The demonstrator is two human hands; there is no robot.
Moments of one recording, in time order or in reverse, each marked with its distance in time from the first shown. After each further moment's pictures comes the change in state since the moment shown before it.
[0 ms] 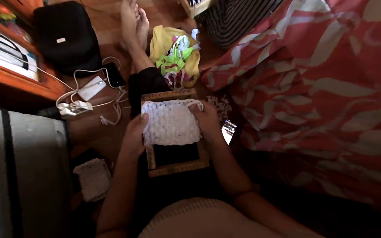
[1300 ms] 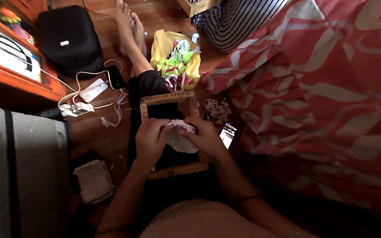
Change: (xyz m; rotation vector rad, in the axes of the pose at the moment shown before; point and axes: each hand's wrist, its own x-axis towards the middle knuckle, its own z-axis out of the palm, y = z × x) left_hand -0.009 -0.010 0.027 0.756 0.143 0.911; right_hand -0.031 -0.004 -0.008 -0.268 -0.299 -0.396
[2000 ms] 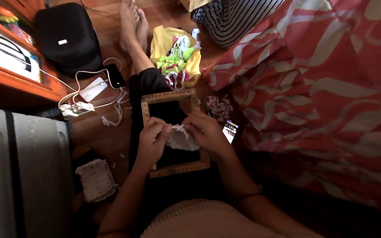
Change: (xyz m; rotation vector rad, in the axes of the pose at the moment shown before) left_hand -0.003 0.001 -0.007 -0.311 -0.169 -0.175; right_hand 0.005 0.008 -0.008 -0.251 -0.004 -0.255
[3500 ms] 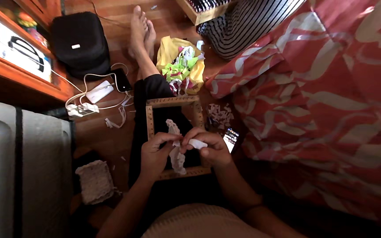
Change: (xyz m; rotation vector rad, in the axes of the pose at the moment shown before) left_hand -0.021 0.020 0.009 -0.378 0.162 -0.099; right_hand -0.012 -0.005 0.014 1.129 -0.099 -0.181
